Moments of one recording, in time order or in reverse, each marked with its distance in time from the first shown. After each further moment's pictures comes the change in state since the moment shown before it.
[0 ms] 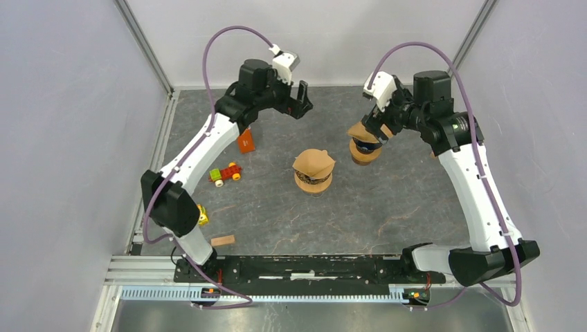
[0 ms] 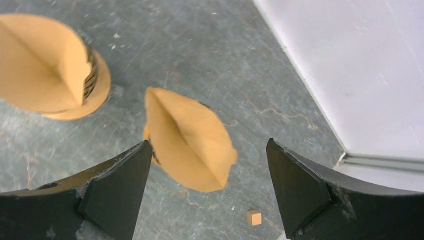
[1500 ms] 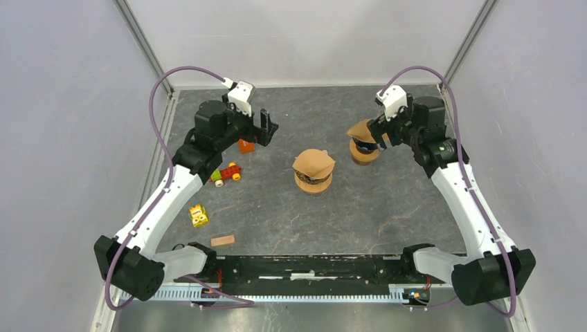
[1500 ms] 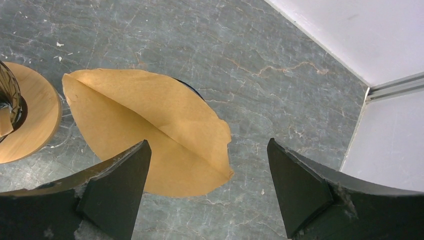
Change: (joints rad) left arm 0.099 -0.529 -0.567 0.161 -0.130 -0.011; right arm -0.068 -0.142 -0.431 0.415 0.188 0.278
